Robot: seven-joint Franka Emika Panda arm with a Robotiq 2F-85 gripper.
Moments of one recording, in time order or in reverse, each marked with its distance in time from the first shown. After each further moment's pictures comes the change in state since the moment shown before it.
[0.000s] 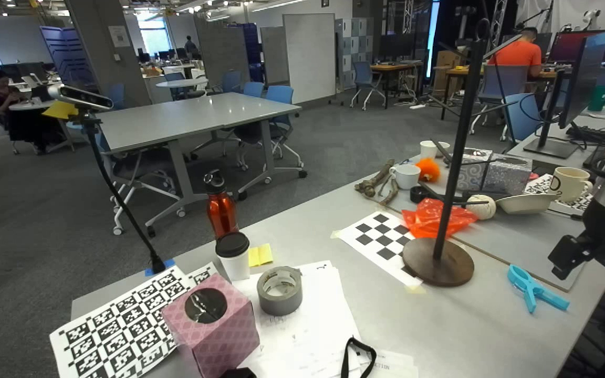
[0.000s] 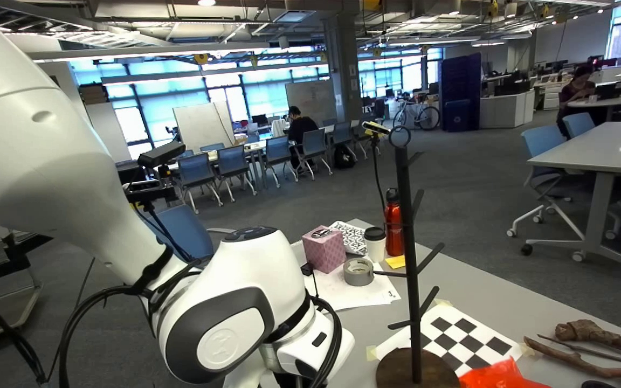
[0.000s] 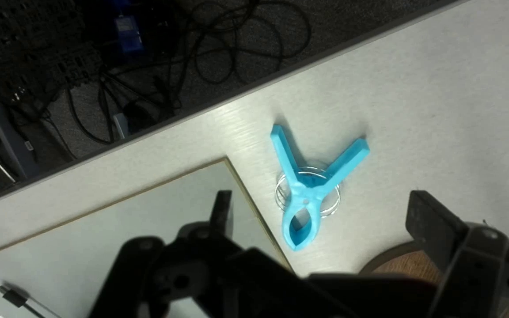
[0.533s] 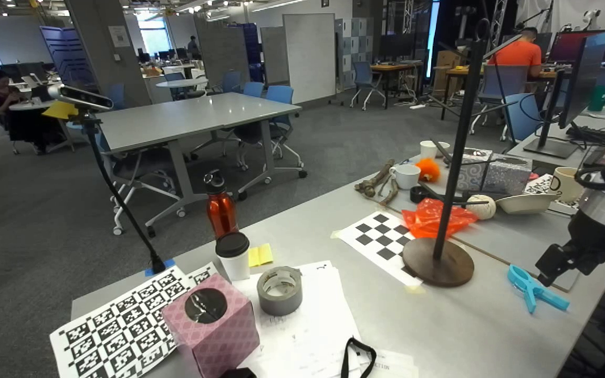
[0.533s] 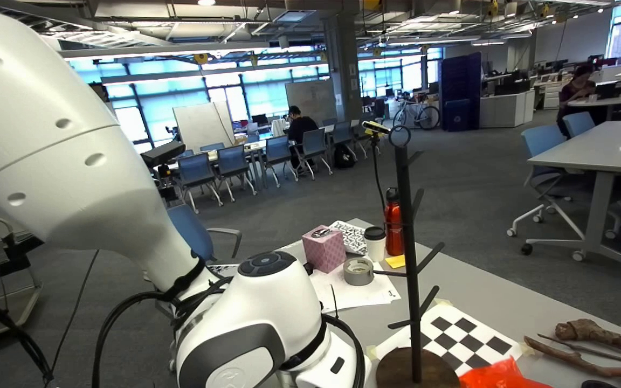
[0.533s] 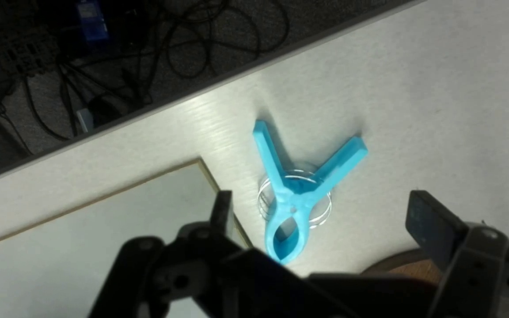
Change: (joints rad) arm 0.005 0.139 -0.002 0.036 0.234 0.137 -0.234
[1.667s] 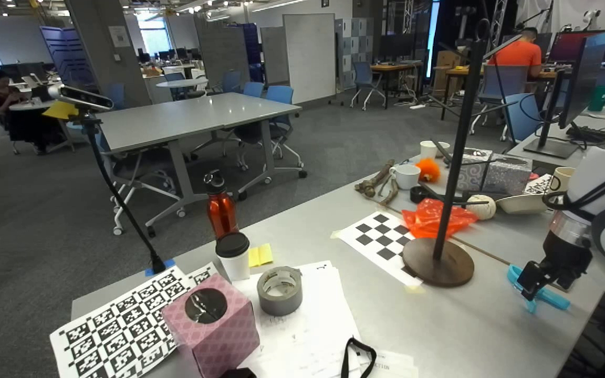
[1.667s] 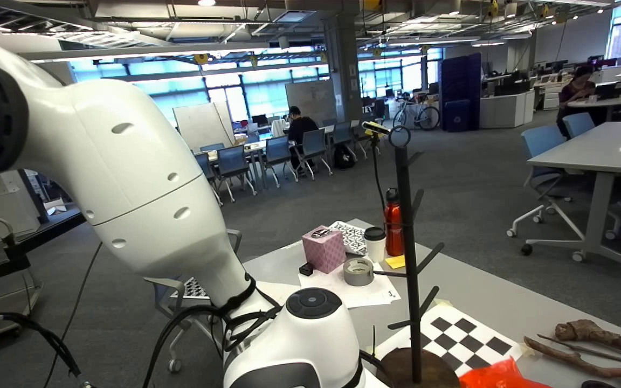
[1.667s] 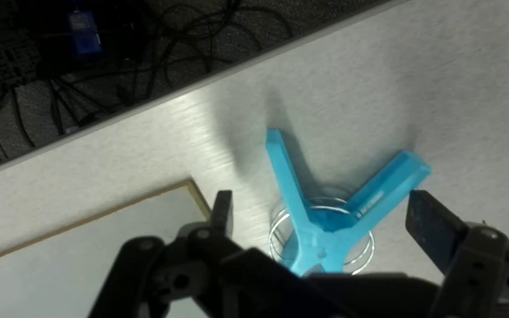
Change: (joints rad) arm -0.015 0.240 0.019 0.164 0.198 0.003 -0.188
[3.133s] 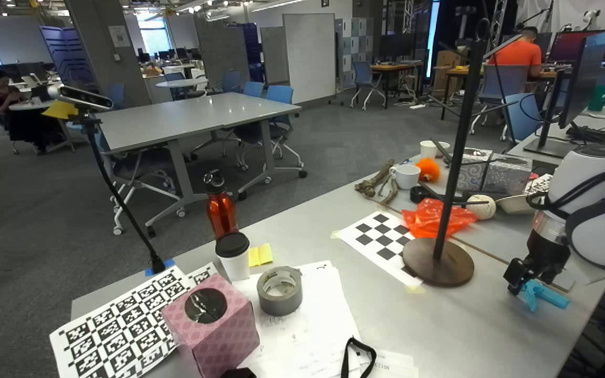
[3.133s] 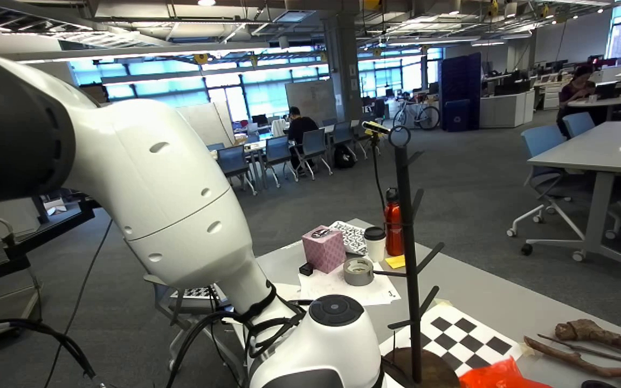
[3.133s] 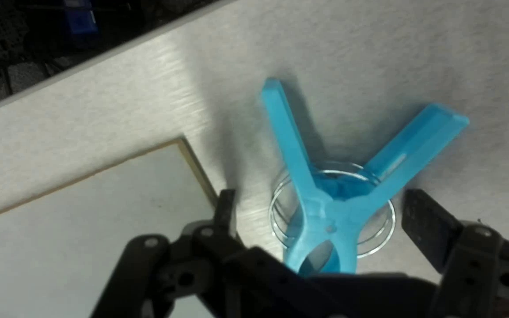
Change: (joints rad) arm -0.020 0.094 0.009 0.110 0.005 -0.004 -0.019
